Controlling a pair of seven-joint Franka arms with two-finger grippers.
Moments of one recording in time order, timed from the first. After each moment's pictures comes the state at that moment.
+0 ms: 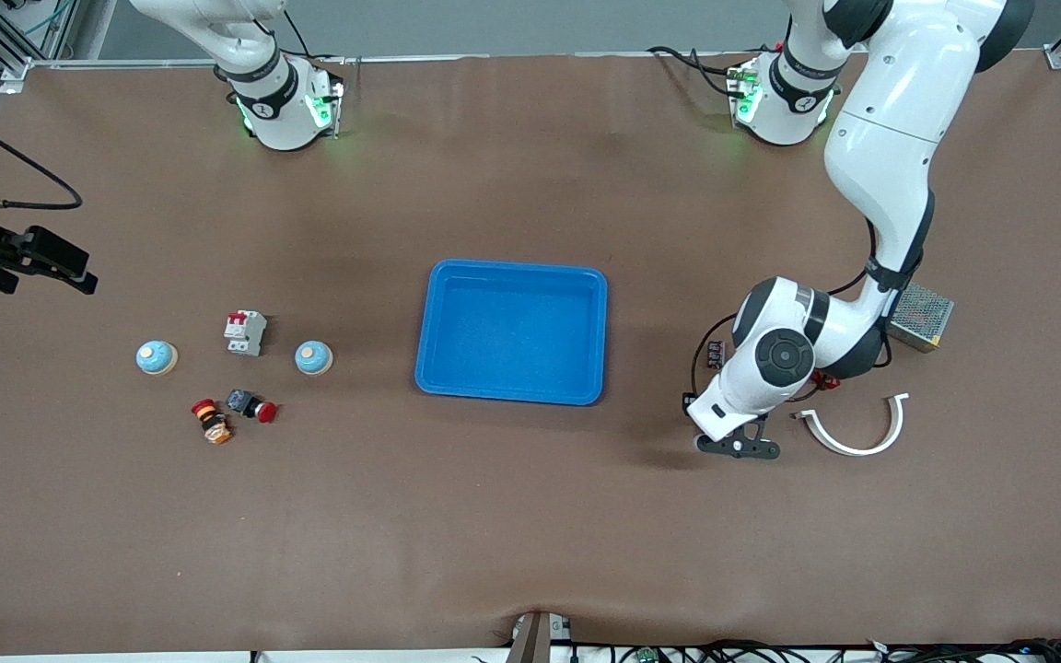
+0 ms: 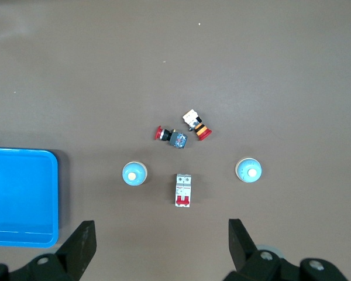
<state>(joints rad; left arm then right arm) -0.19 0.75 -0.17 -1.66 0.18 2.41 -0.32 -0.04 0.06 0.01 -1.53 0.03 1.64 0.01</state>
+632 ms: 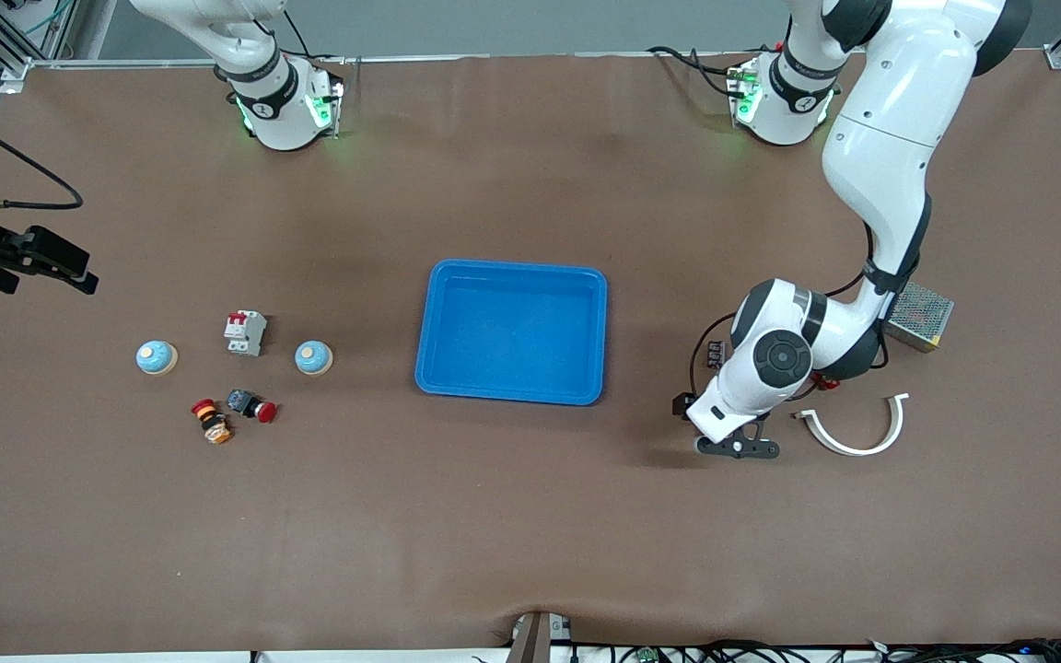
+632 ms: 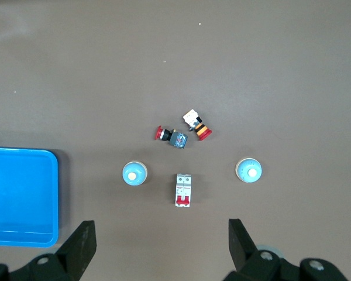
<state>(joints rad) -0.19 0.76 -0.17 -1.66 0.18 2.41 -0.35 -0.03 0.06 0.01 -1.53 0.03 1.64 0.01</state>
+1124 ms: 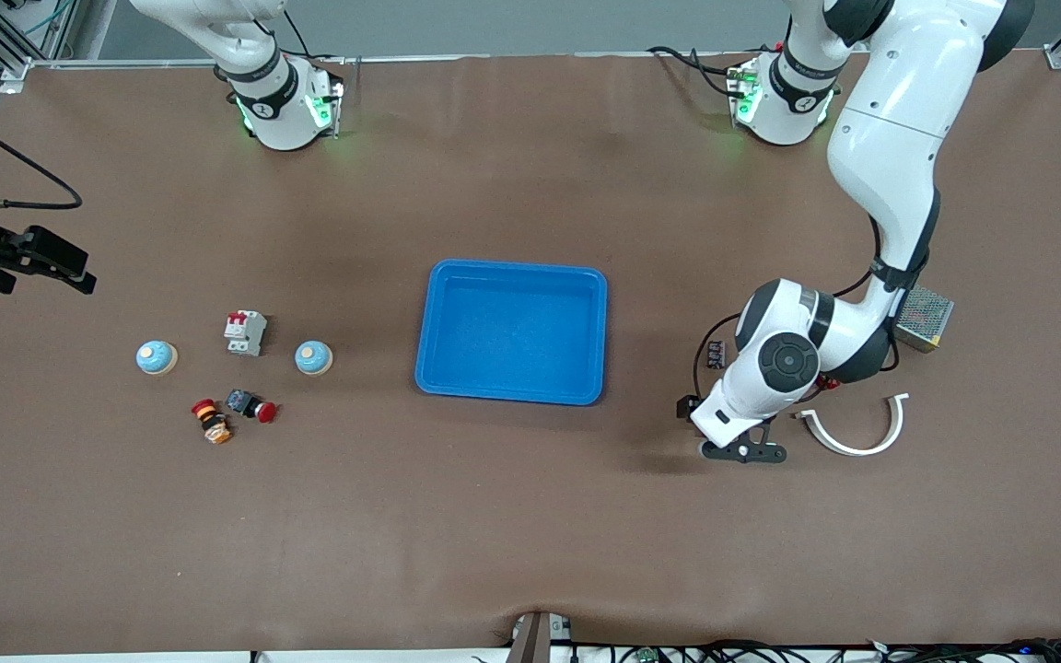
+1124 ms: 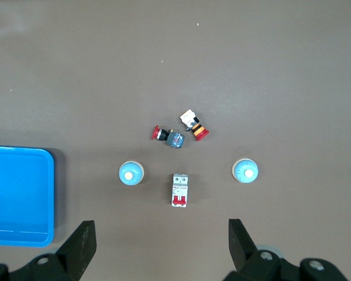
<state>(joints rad) -0.18 0.73 -0.17 -1.61 0.18 2.33 -0.36 -0.03 0.06 0.01 -1.53 0.02 1.64 0.00</state>
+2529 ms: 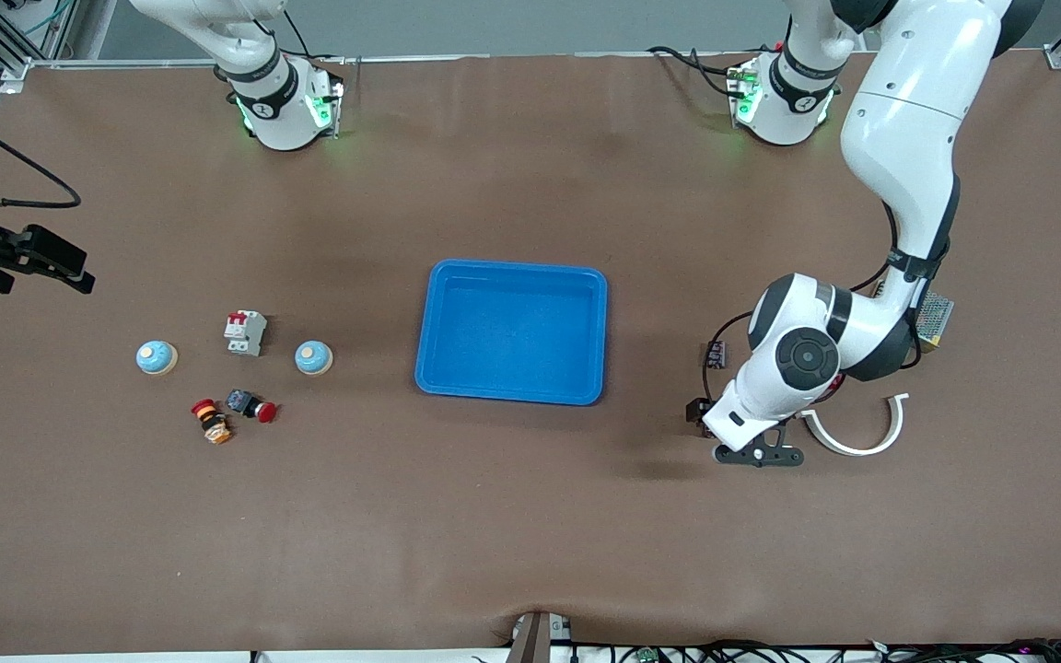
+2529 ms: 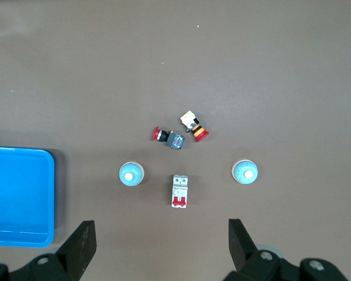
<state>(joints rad) -0.17 0.70 -0.18 -1.60 0.17 2.31 -0.36 -0.03 0.06 0.01 -1.53 0.02 1.64 0.00</state>
